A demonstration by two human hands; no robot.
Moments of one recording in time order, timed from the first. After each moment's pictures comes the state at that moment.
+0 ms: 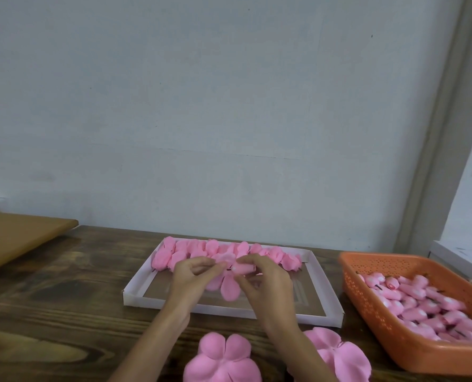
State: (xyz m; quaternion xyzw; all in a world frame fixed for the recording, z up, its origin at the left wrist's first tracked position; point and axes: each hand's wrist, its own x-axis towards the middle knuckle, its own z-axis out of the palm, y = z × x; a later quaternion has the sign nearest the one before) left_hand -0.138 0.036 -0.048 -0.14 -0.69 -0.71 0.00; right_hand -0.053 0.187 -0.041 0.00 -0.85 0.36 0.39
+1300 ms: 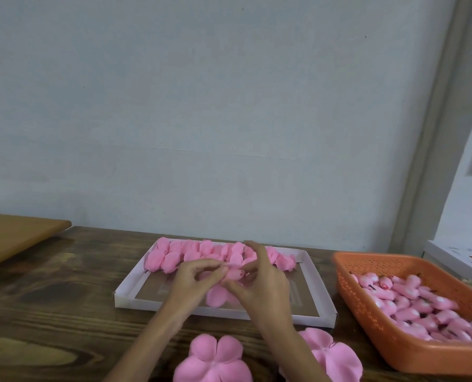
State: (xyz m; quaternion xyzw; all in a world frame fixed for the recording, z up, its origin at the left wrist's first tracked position) left_hand -0.126 0.041 -0.043 -0.31 -0.68 -0.67 0.03; right_hand -0.043 0.188 -0.029 -0.04 -0.86 0.36 0.36
